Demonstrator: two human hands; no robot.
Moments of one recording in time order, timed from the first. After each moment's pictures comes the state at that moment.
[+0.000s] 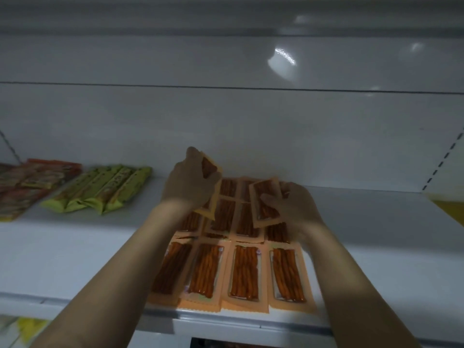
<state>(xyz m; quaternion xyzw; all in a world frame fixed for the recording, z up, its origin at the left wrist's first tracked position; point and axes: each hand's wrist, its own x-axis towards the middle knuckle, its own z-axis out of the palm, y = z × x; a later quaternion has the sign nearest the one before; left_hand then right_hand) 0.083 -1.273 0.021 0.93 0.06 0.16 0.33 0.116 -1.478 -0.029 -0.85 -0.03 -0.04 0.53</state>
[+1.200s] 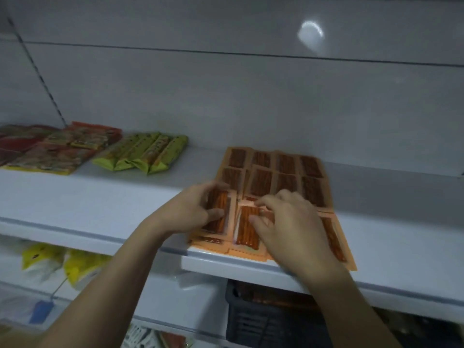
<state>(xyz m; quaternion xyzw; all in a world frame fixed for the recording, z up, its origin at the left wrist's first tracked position) -0.011 -1.201 -0.035 0.92 -0.04 -0.04 0.38 -0.017 -1.411 -0.036 -0.95 -0.21 -0.13 0.20</state>
